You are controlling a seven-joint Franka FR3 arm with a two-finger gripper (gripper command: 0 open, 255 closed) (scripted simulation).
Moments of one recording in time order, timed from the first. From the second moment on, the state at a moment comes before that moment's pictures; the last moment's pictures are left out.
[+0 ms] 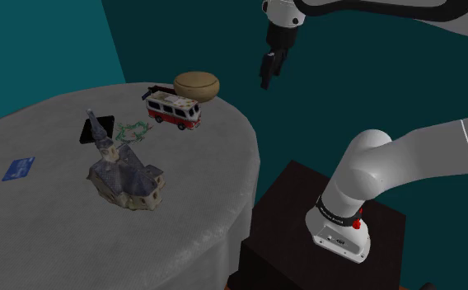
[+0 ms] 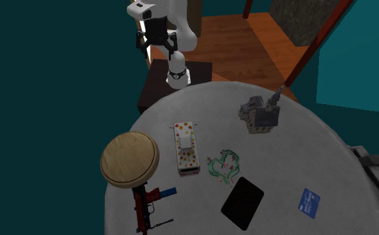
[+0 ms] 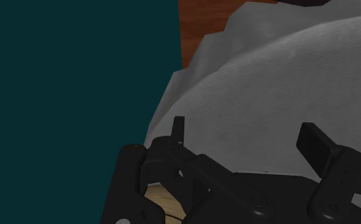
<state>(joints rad) -0.02 -0.80 0.04 -2.32 -0.06 1.64 -0.14</state>
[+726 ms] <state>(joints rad) -0.14 -0.62 0.36 -2.24 0.03 1.70 0.50</state>
